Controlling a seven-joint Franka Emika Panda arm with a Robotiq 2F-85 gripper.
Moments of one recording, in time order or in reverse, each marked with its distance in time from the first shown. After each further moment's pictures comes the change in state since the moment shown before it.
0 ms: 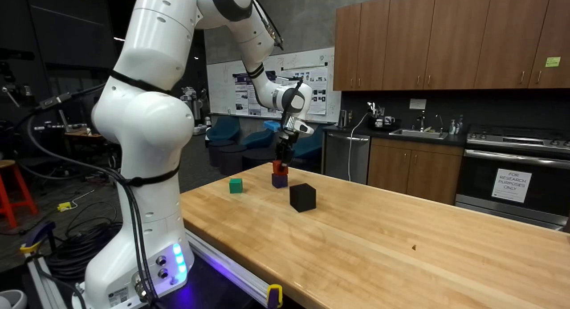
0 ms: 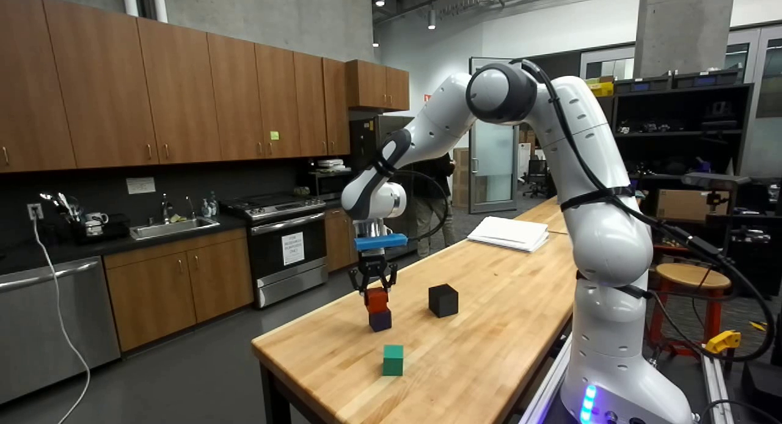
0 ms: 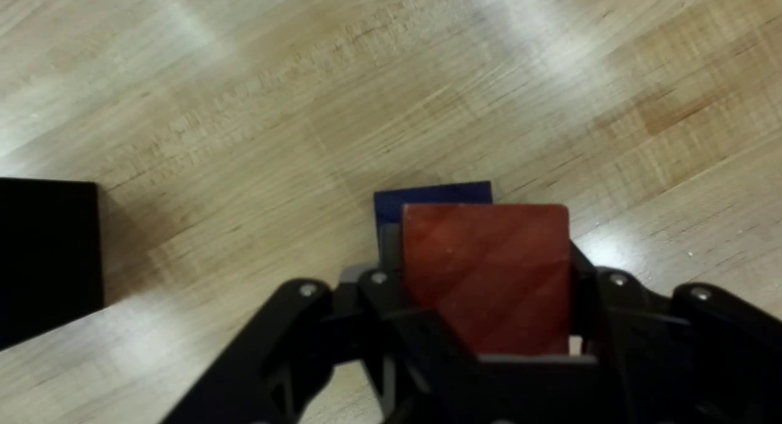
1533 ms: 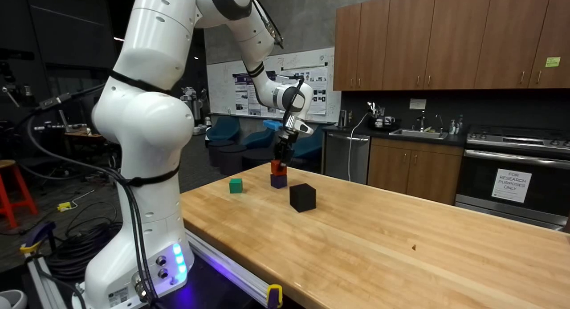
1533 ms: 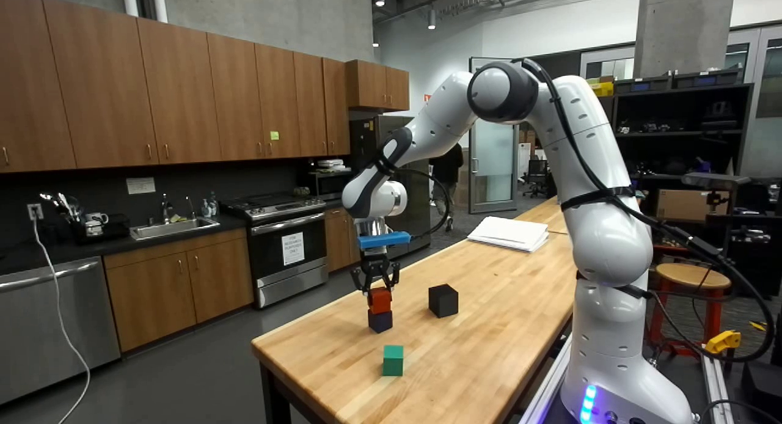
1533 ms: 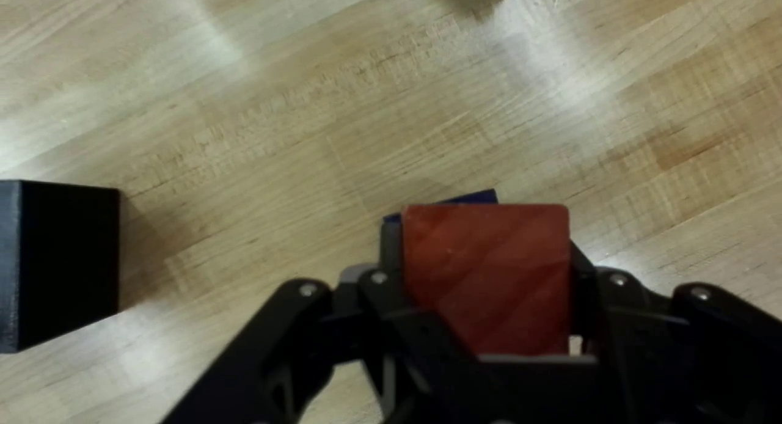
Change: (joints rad) arm -0.002 -0.010 -0.003 -0.002 -0.003 -0.049 -0.050
